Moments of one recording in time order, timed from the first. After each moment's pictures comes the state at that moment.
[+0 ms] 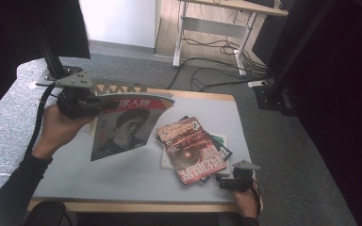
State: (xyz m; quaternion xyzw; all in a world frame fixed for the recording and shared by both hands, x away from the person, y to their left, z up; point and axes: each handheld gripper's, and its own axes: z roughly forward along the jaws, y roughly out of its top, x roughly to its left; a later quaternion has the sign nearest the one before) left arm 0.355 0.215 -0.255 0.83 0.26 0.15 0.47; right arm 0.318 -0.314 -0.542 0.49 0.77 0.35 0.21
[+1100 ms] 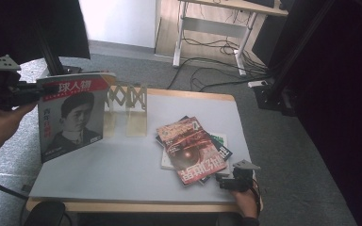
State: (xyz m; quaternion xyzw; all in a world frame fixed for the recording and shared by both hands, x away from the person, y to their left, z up) left arm 0.343 0.334 -0.236 0.77 0.40 0.22 0.45; right arm 0.318 -0.314 -0.542 0.49 0.77 0.35 0.22
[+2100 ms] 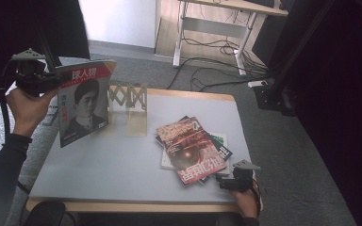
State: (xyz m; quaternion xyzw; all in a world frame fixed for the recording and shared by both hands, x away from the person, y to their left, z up) left arm 0.416 0.317 -0.267 0.72 0.46 0.26 0.45; right arm 0.317 -0.314 -0.542 0.49 0.77 0.35 0.22
